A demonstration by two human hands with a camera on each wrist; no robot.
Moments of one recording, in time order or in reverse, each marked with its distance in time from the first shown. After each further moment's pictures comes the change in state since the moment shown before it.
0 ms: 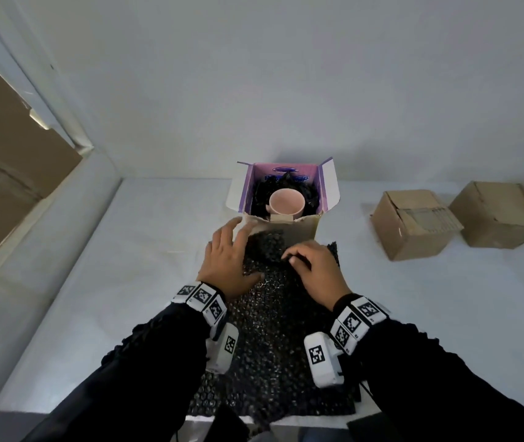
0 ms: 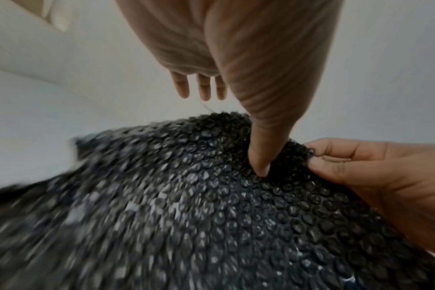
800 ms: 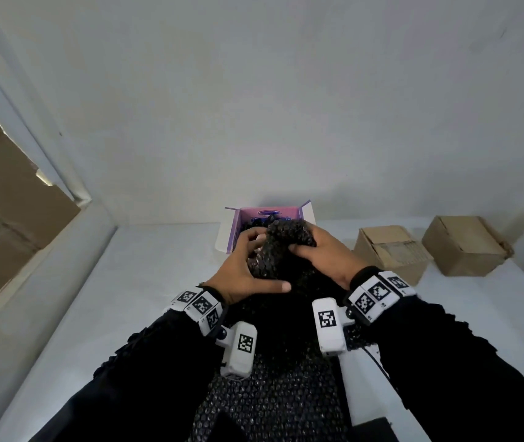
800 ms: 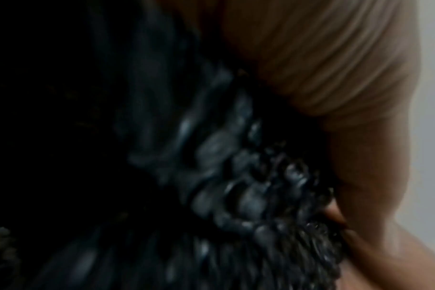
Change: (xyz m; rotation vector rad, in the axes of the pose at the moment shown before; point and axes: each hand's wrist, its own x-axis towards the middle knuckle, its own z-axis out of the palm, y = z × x) left_hand 0.034 0.060 -0.060 -1.059 -0.207 0.062; right_hand 0.046 -0.075 -0.102 0.348 -0.140 0.206
